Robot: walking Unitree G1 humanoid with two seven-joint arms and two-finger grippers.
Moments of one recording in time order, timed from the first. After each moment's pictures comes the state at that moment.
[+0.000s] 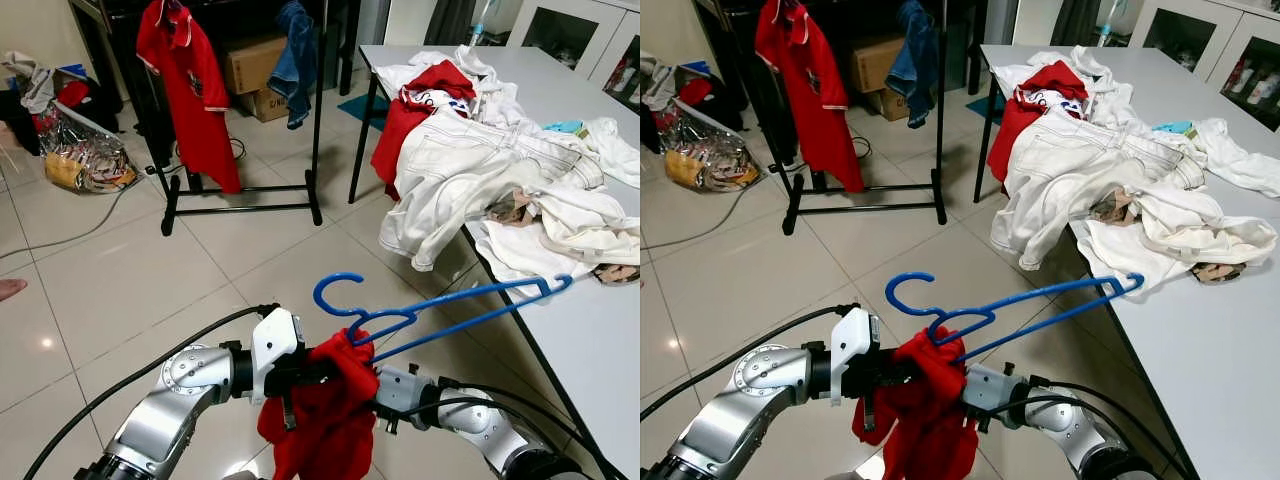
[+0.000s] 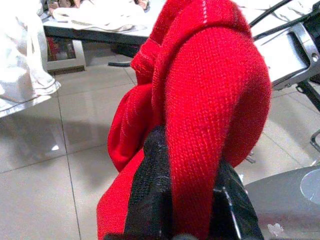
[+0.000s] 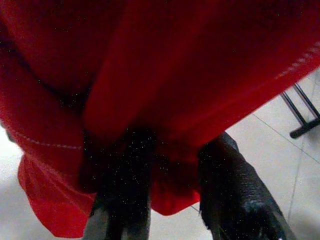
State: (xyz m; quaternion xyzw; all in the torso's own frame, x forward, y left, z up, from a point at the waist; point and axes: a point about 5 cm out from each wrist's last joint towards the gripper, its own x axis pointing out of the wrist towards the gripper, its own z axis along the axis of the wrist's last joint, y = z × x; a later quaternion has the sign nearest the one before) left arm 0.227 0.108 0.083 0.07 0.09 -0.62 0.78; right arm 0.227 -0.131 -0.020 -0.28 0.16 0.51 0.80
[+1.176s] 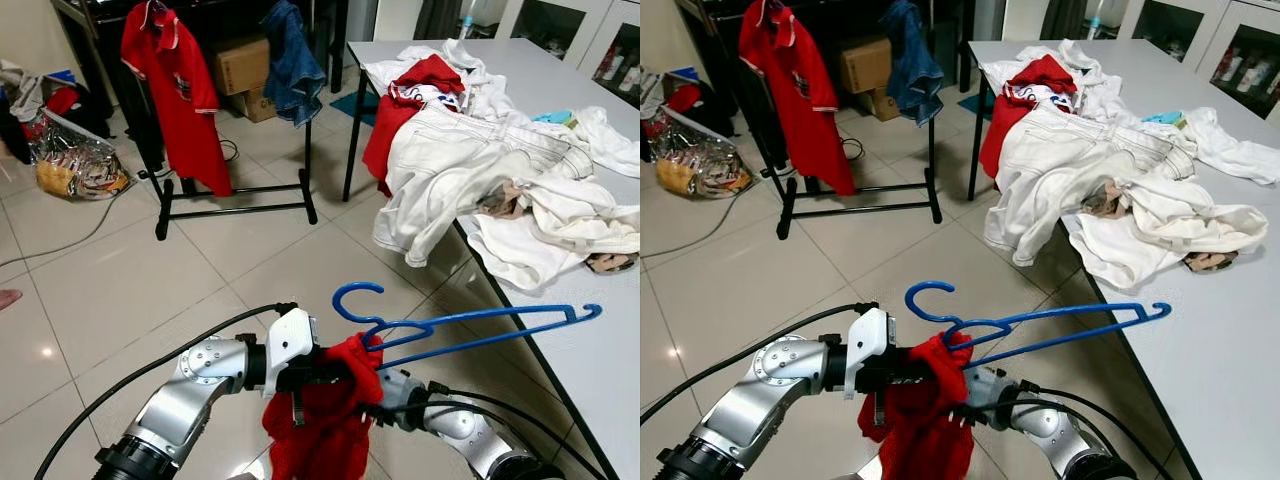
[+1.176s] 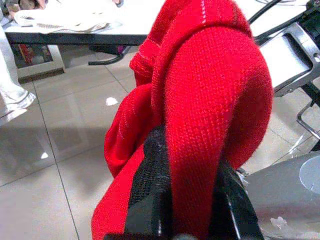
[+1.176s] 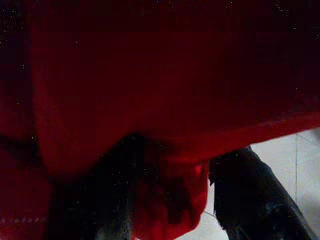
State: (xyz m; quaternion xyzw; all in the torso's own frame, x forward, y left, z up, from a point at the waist) left arm 0.235 0.094 0.080 0.09 0.08 -0.65 0.75; right arm 0.225 -0.116 -0.026 -0.23 0.16 0.47 0.84
